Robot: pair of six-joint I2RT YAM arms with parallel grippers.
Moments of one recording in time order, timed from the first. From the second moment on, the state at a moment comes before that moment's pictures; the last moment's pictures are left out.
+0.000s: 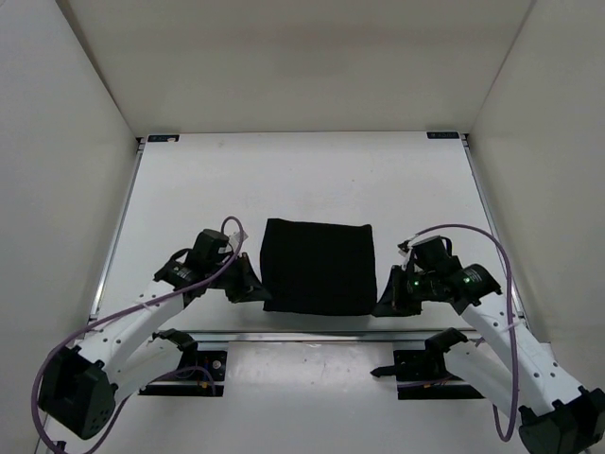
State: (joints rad) left arm -0.50 0.94 0.57 -0.53 0.51 -0.81; right arm 0.44 0.77 0.67 -1.00 -0.46 0.66
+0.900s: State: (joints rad) left arm -0.22 1.80 0.99 -0.07 0.76 -0.99; right arm 0.12 1.74 1.27 -0.80 -0.54 0.32
